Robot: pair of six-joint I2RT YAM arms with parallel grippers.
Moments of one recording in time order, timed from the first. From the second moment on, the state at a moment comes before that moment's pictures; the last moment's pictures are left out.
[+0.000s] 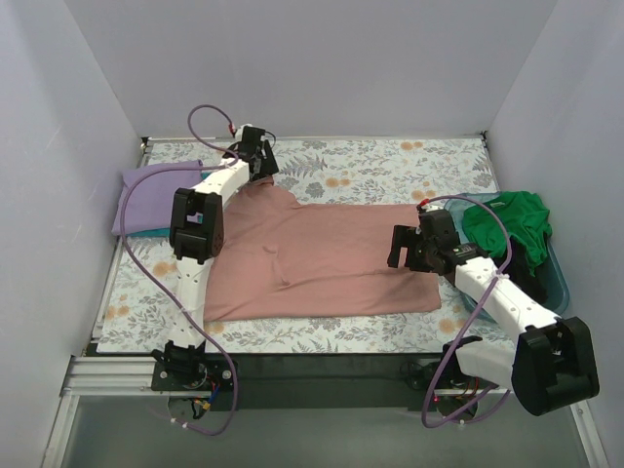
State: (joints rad) left arm -0.23 2.41 1.99 -0.40 -0.24 -0.54; right arm 0.33 1.14 0.67 -0.44 0.01 0.39
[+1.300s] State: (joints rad) left arm -0.33 2.32 1.93 -0.46 -0.48 -0.41; right arm 0.33 1.27 0.77 -0.43 0.04 0.39
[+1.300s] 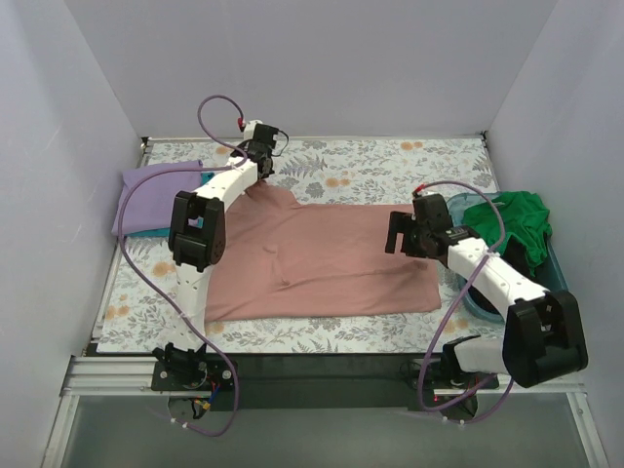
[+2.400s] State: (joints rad) left arm -0.35 2.13 1.78 -0.67 -0.63 -0.68; right arm 0.21 2.04 1.48 -0.45 0.28 0.46
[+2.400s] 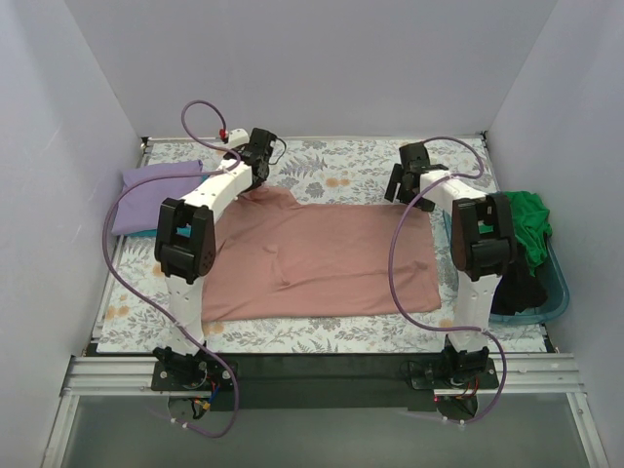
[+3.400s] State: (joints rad) left arm -0.35 1.92 1.48 -0.61 -0.58 -0.80; right arm 0.16 2.09 1.50 -0.44 0.31 0.53
